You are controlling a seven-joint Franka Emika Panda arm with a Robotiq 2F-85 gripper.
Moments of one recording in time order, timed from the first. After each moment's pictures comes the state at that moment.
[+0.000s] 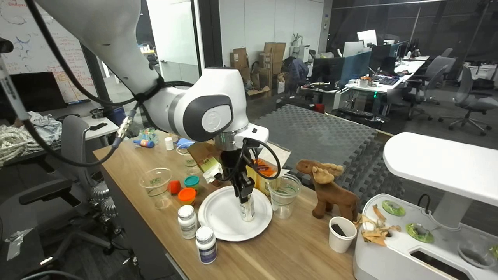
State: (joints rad) arm 0.09 0.56 -0.11 -2.04 -0.09 2.66 0.35
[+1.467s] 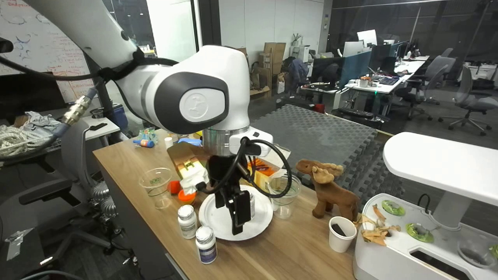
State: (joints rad) arm 0.03 0.32 -0.17 -2.26 -0.10 2.48 0.24
